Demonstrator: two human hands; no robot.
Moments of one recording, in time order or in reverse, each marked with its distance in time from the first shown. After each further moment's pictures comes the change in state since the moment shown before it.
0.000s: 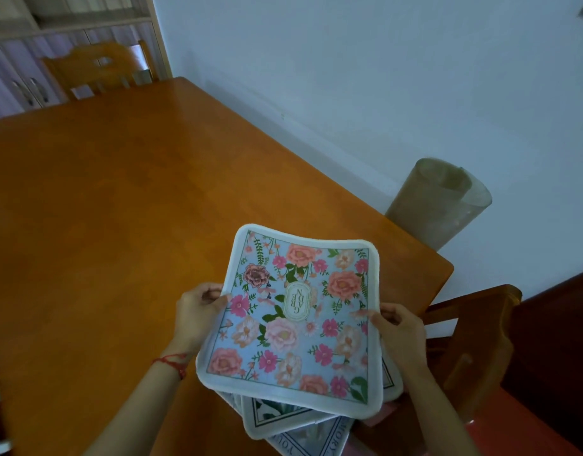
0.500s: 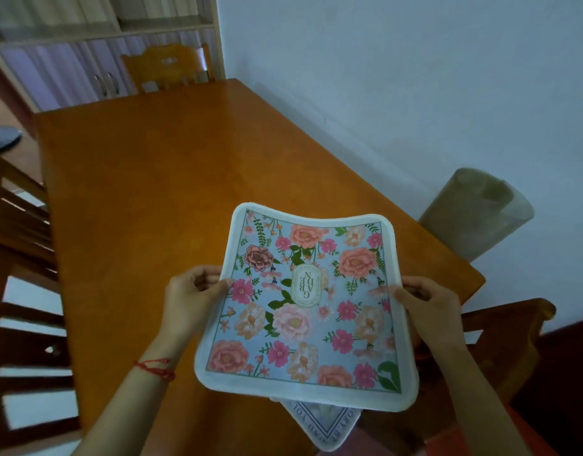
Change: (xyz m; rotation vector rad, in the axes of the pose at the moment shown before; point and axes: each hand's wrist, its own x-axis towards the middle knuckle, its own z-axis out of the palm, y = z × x) left_hand -0.077 0.027 -0.065 -0.087 0.136 -0.003; right_hand -0.027 -0.054 -0.017 -0.046 -0.158 -0.244
